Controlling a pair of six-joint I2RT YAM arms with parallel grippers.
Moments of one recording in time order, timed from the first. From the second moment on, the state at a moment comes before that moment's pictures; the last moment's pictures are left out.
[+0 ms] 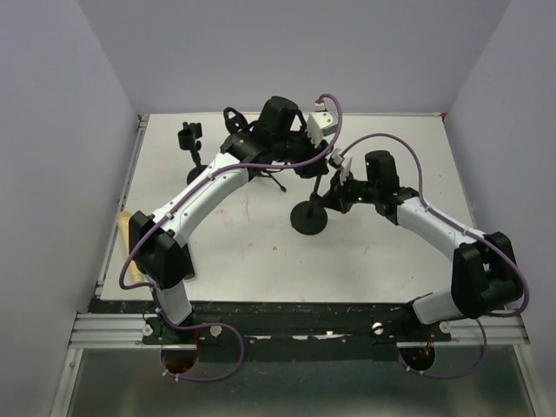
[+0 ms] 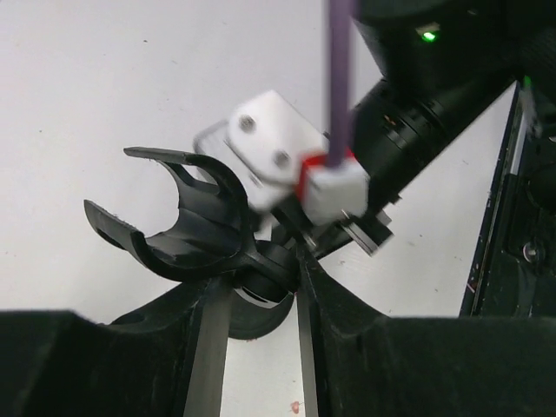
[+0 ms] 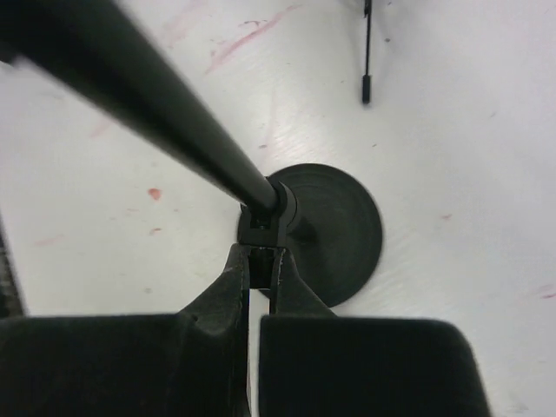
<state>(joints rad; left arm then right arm) -0.68 1.76 1.79 -0.57 0.55 0.16 0.34 1.47 0.91 -0.06 -0.75 -0.17</state>
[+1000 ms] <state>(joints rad) -0.68 1.74 1.78 -0.60 0.51 0.18 0.59 1.29 0.61 0.24 -0.18 -1.21</state>
